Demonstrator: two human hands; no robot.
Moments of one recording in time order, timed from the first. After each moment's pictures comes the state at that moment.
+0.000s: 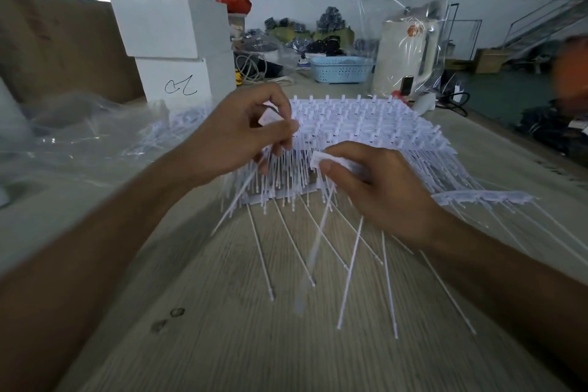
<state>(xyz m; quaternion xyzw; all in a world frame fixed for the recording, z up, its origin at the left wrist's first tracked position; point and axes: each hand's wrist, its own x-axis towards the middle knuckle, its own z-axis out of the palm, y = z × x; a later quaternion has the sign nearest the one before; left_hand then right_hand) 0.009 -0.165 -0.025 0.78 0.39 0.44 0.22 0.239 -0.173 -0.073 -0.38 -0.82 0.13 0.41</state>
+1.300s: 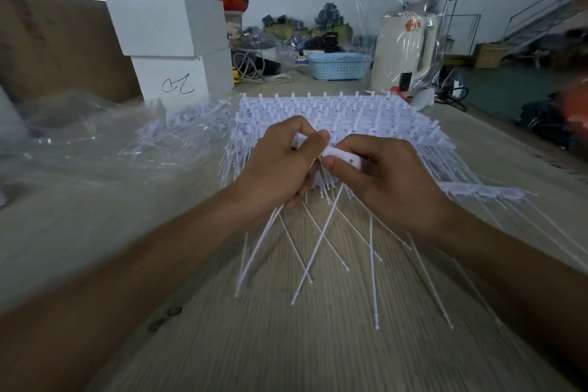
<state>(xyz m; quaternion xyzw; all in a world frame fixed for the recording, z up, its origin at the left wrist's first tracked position) 0.071 -0.183 -0.054 0.67 0.45 0.50 0.32 0.245 -0.177 -0.066 -0.34 -0.82 0.13 0.44</state>
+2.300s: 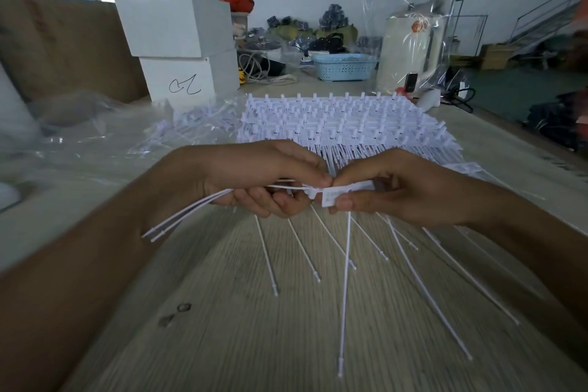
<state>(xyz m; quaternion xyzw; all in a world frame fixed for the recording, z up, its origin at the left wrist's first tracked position) 0.034 -0.192 -0.015 0.71 0.43 0.11 0.54 0.266 -0.177 -0.046 -0.22 -0.89 0.31 0.24</state>
